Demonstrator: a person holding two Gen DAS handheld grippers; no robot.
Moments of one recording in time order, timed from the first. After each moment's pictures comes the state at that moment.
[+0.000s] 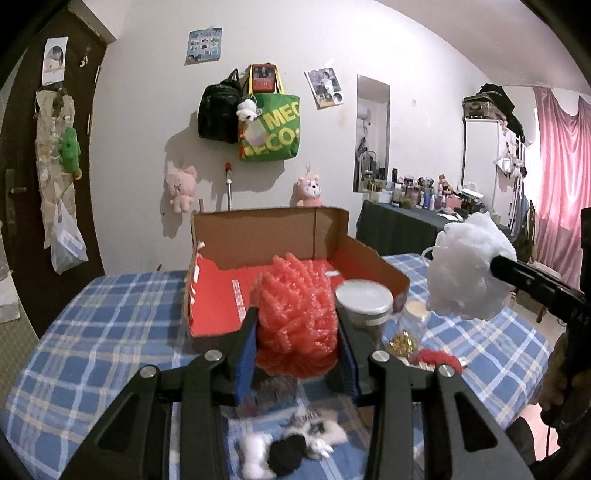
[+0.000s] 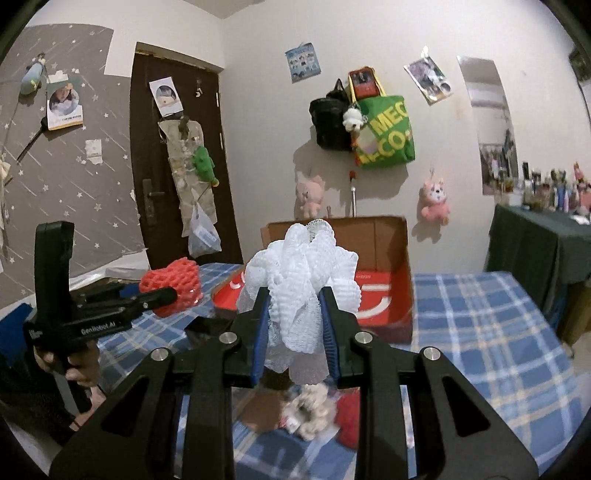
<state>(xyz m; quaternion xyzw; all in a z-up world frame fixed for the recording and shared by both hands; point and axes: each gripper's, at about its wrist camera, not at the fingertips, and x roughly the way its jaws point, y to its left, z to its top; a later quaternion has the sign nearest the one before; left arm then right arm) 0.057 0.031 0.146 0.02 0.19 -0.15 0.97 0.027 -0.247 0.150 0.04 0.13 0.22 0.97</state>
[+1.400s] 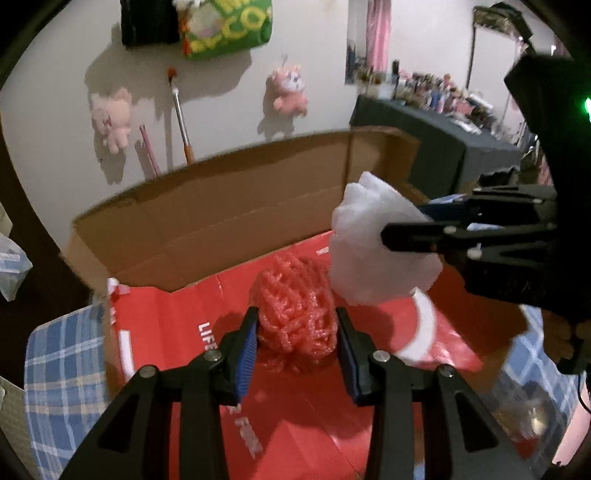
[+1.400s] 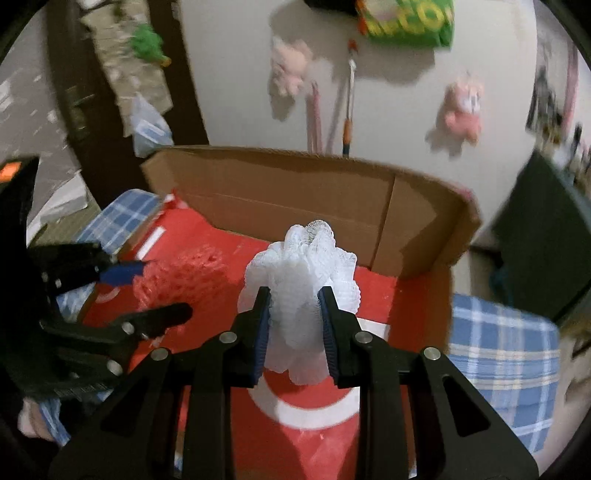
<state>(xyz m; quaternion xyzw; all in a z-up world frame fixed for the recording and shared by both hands) 0.372 -0.030 0.115 0.10 0.42 -0.19 0.88 0.383 -0.186 0.142 -0.04 0.41 0.21 0.89</state>
